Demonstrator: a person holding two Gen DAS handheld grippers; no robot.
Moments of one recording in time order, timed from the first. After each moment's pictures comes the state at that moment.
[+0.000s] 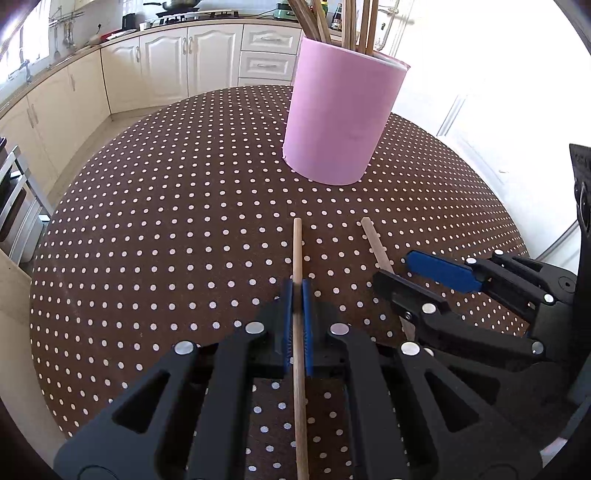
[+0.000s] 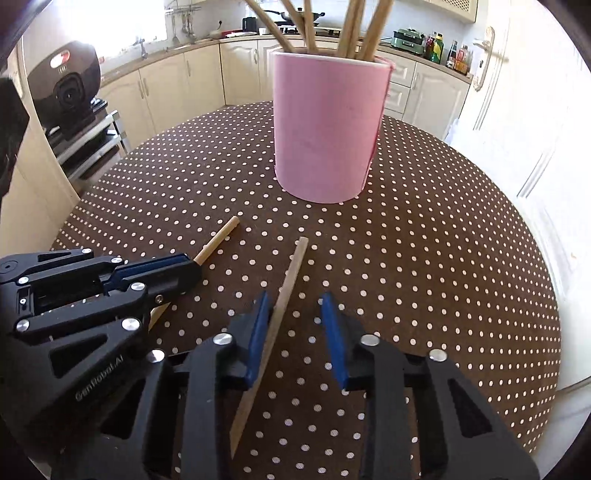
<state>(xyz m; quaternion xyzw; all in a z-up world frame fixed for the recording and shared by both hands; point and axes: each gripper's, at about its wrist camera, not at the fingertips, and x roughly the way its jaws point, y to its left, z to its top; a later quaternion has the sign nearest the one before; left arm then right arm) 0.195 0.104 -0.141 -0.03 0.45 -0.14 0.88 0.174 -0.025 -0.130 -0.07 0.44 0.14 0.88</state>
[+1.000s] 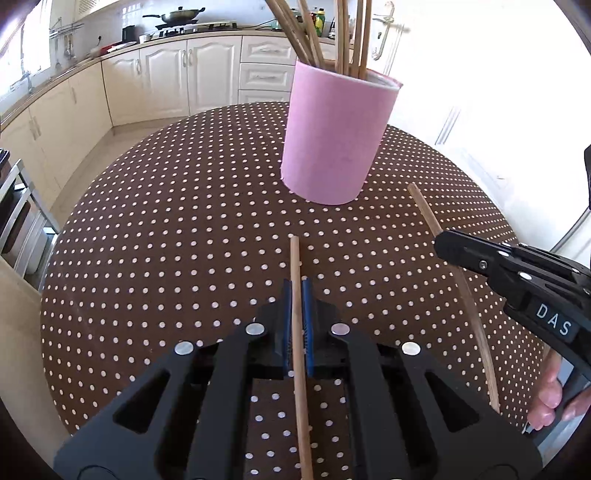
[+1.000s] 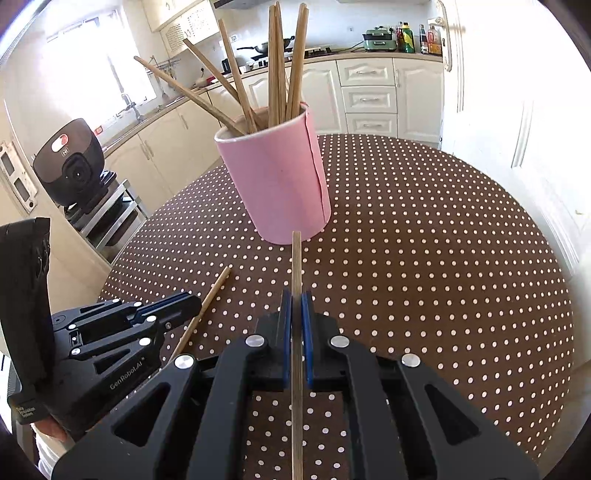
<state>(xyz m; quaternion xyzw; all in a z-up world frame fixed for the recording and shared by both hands) 0.206 0.094 -0.125 -0.01 0.44 -0.14 0.89 0.171 -0.094 -0.100 0.07 0.41 0.17 0.89</state>
